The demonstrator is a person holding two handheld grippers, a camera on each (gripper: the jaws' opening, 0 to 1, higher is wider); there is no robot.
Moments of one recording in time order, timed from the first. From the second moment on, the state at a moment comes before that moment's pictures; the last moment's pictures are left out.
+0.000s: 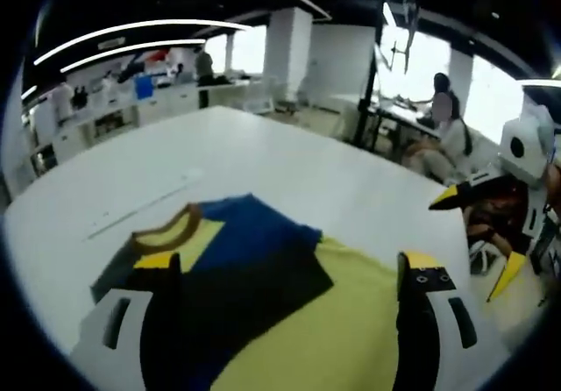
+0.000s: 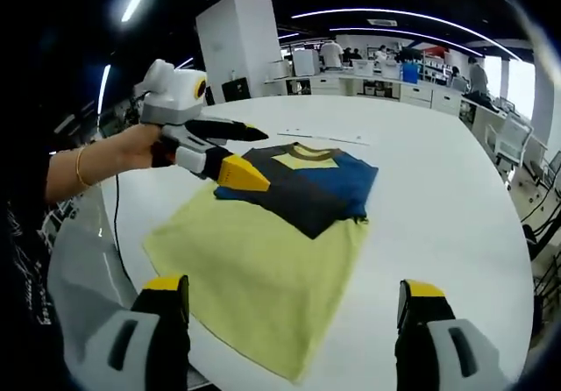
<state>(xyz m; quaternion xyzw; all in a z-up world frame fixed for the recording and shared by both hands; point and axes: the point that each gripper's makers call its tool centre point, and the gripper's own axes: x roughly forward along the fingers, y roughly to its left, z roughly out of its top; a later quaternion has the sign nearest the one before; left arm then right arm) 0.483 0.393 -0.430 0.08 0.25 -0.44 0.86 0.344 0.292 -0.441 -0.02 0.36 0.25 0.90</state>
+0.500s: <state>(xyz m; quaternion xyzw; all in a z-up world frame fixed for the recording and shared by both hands) 0.470 0.469 -0.435 0.08 0.27 -0.39 0.88 0.344 0.298 -0.446 -0.02 0.36 0.25 0.90</state>
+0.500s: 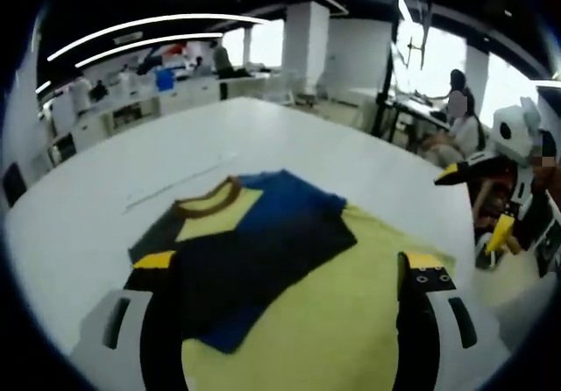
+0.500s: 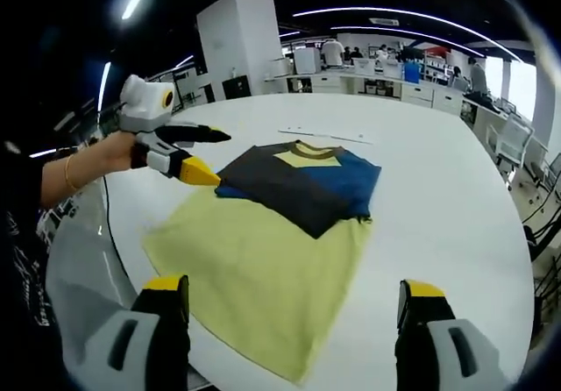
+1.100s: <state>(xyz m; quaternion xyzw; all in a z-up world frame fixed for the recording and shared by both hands) 0.414 0.526 -0.465 0.11 0.28 -0.38 0.87 0.329 0.305 -0.469 -0.01 0.39 0.25 0.88</state>
